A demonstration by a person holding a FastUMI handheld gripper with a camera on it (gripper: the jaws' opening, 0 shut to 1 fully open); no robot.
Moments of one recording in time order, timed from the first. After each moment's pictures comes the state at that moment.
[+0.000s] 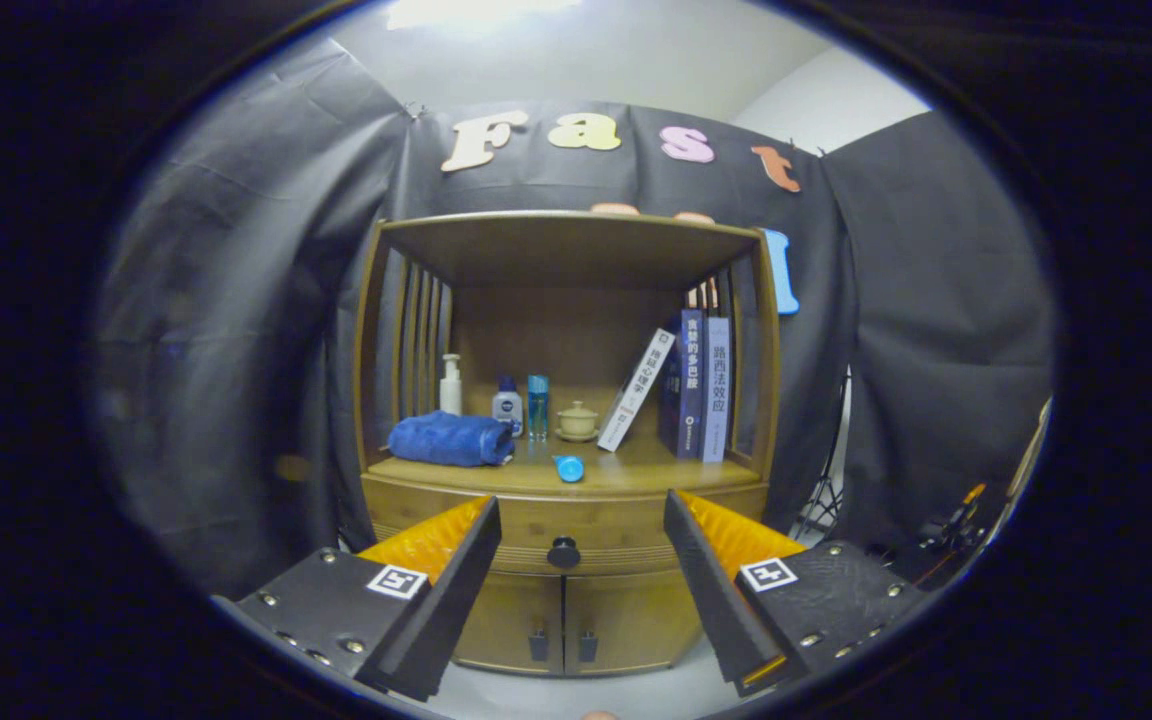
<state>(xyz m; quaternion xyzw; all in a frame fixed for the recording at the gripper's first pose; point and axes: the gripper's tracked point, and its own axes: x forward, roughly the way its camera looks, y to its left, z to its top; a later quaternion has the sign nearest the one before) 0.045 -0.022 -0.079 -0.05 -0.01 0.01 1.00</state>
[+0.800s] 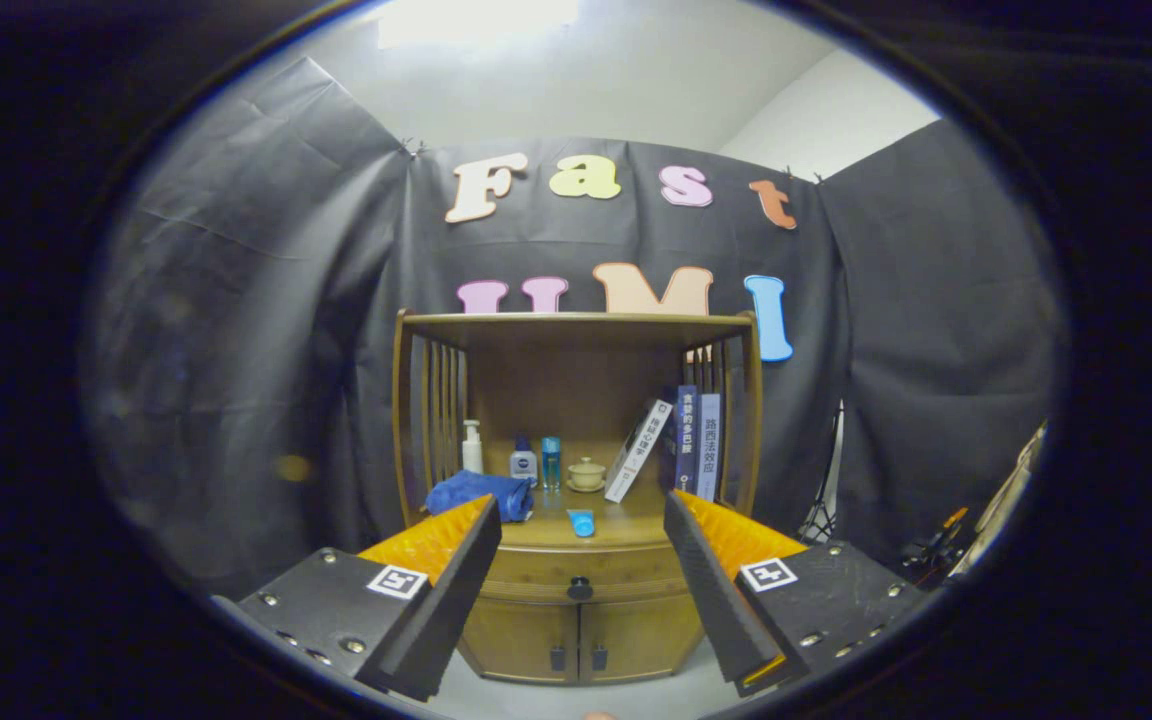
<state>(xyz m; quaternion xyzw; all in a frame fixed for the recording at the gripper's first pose) -0.012 -0.004 0.015 -0.03 -0.04 0.01 1.00</state>
